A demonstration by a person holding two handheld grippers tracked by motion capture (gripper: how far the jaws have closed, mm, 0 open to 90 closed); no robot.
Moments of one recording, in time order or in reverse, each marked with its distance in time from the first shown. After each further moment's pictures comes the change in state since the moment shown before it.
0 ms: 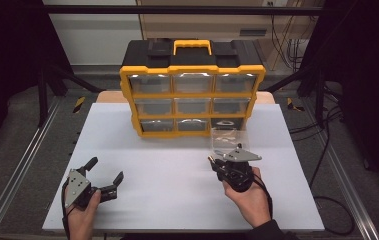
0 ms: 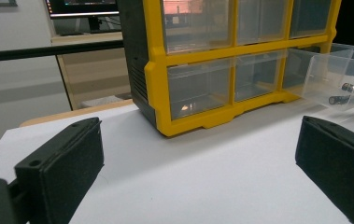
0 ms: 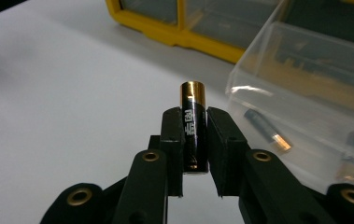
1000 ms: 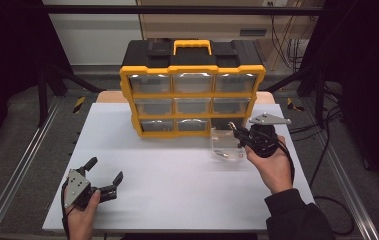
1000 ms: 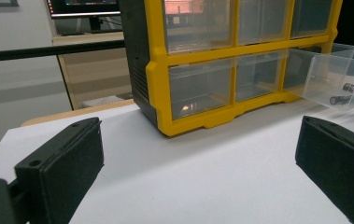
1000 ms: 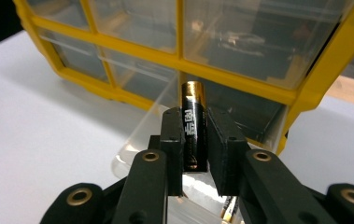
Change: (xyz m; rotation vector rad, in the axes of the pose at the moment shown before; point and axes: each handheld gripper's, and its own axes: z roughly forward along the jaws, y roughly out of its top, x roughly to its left) left arm 0.001 0.000 -0.001 0.000 0.004 -0.004; right arm -0.071 0.063 -0.022 -0.044 -0.101 0.042
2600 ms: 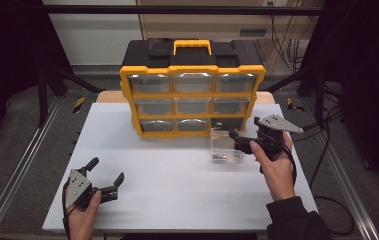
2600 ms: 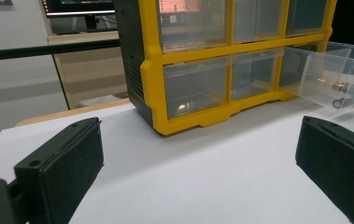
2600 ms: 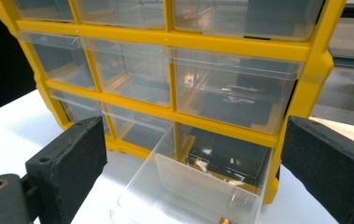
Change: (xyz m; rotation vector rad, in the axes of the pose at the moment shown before) left arm -0.003 0.000 0.001 0.005 -0.017 0.006; right arm -0.001 -0.005 -0.015 -0.250 -0.015 0.040
